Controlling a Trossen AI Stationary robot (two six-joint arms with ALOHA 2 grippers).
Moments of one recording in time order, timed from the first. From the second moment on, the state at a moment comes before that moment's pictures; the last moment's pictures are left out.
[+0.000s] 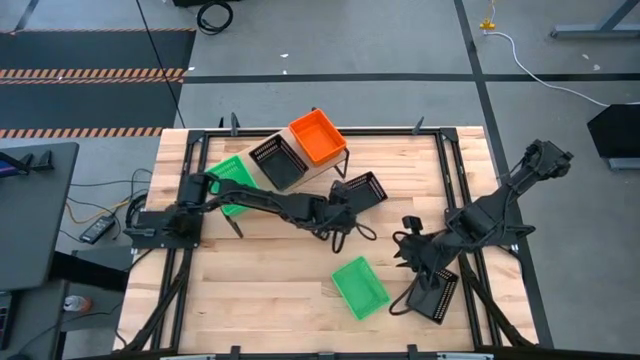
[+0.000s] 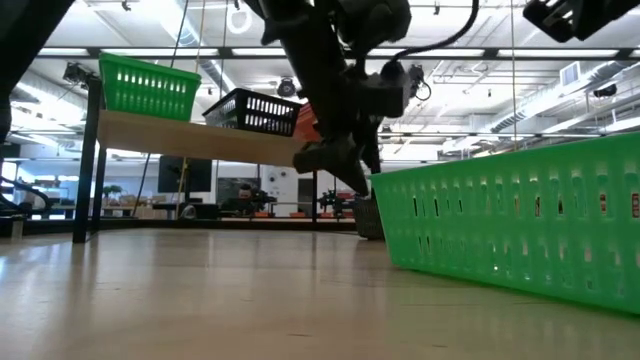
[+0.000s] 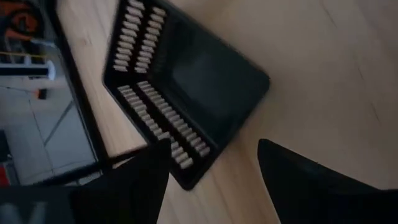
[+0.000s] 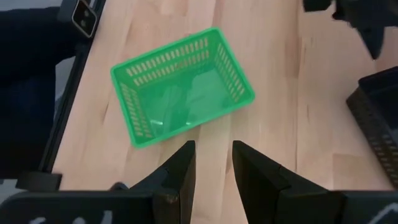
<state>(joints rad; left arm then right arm) -0.06 2.10 1.59 -0.51 -0.55 0.66 0.64 1.16 0.96 -0.77 0.25 0.45</state>
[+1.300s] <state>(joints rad) -0.21 2.17 1.65 -0.50 -0.67 0.73 0.64 1.16 0.90 -0.73 0.22 0.57</state>
